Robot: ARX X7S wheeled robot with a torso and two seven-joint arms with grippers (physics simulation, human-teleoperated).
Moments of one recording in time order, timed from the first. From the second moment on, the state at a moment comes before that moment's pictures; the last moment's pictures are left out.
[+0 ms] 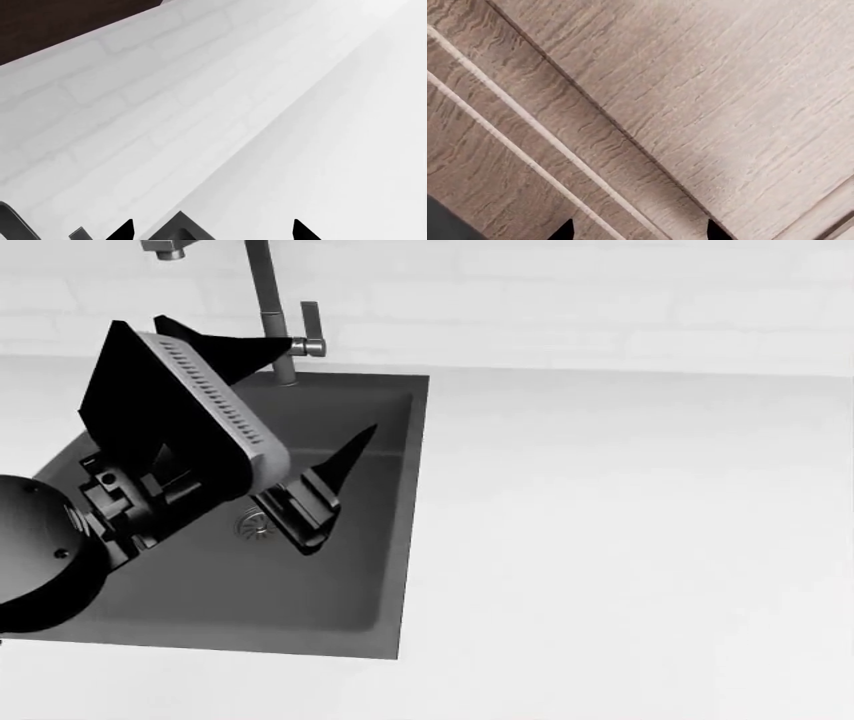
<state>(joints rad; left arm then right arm) -1.52 -1.08 1.33 0.48 -1.13 -0.24 -0.18 2.36 0.02 -0.31 0.85 -0.60 0.86 -1.14</state>
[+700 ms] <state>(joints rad) -1.49 -1.10 1.33 0.47 -1.12 -0.22 -0.17 2.36 0.03 -0.48 0.96 -0.49 0.65 -1.04</state>
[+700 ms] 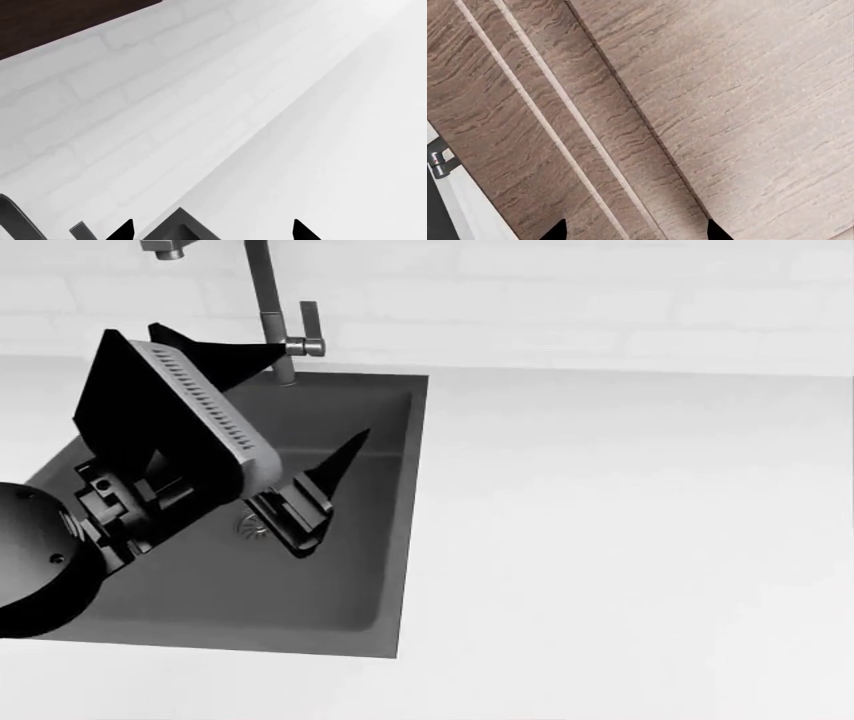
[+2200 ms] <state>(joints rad) -1.46 -1.10 1.33 0.47 -1.08 -0.21 -0.13 2.36 0.01 -0.48 0.78 -0.54 0.71 -0.93</state>
